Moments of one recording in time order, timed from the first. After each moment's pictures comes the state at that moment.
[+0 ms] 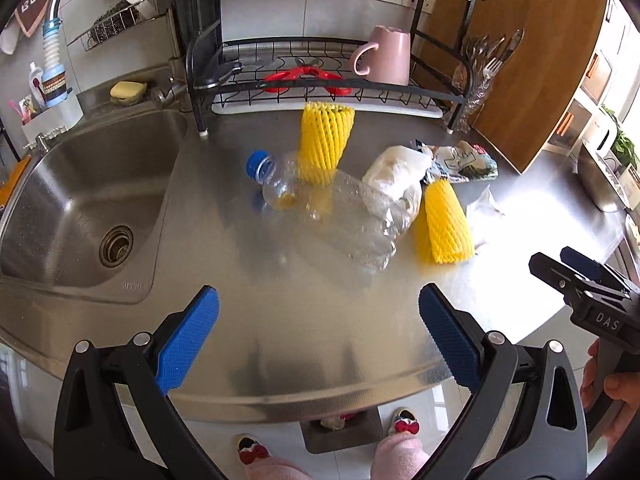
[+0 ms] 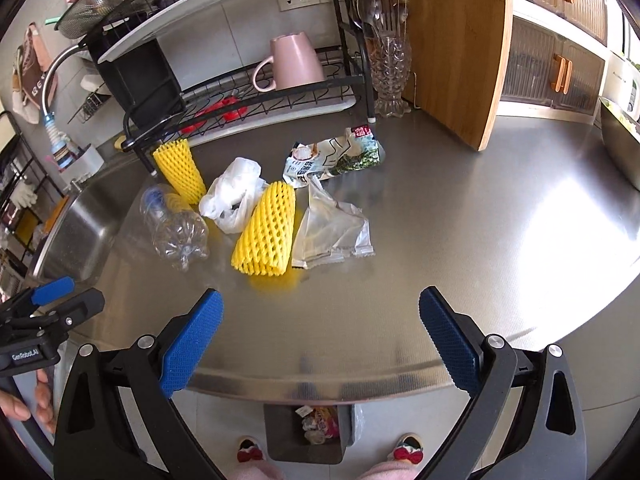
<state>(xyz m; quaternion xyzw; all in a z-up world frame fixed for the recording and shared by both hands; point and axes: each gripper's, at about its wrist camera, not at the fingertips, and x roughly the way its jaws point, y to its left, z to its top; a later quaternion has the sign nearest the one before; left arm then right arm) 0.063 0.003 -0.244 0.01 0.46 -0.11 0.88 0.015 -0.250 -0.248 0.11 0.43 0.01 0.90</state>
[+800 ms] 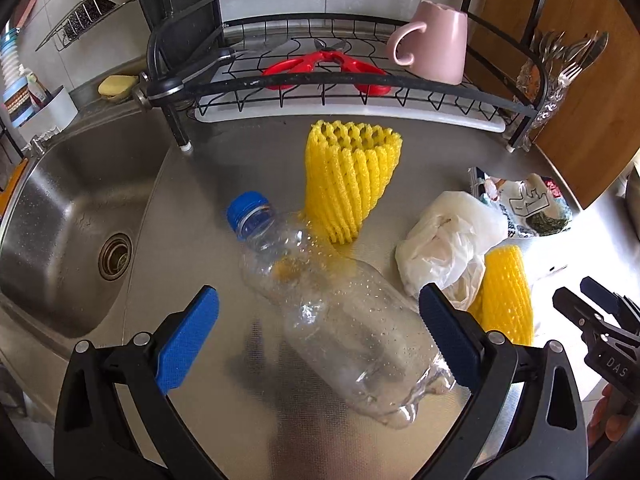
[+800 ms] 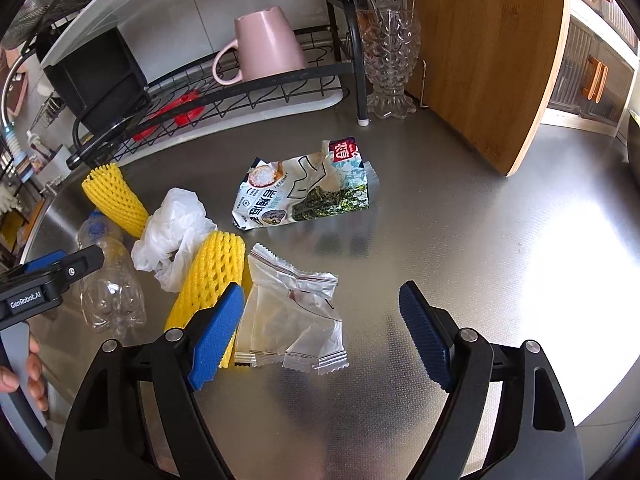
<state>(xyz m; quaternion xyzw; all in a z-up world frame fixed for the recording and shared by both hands) 0.163 -0.029 -0.284 0.02 0.50 -0.05 0.87 0.097 -0.275 -0.282 0.11 0.47 0.01 0.88</state>
